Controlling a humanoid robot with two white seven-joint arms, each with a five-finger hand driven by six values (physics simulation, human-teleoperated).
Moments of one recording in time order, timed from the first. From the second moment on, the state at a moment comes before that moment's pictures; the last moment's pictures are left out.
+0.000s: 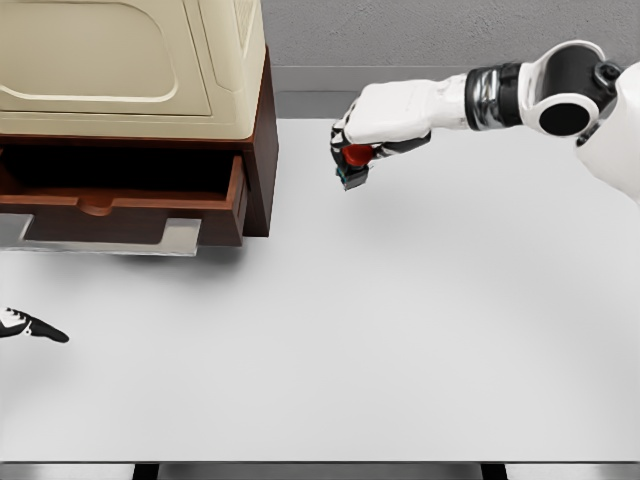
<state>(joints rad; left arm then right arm) -0.67 1.65 -1.14 -1.76 0.39 -0.61 -0.61 -1.18 -0.56 1.03 -1.32 0.34 -0.61 0.61</state>
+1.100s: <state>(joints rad) -0.67 1.65 -1.14 -1.76 0.38 -0.61 -0.61 -1.43 -0.37 1.13 -1.41 0.17 -0.61 0.61</state>
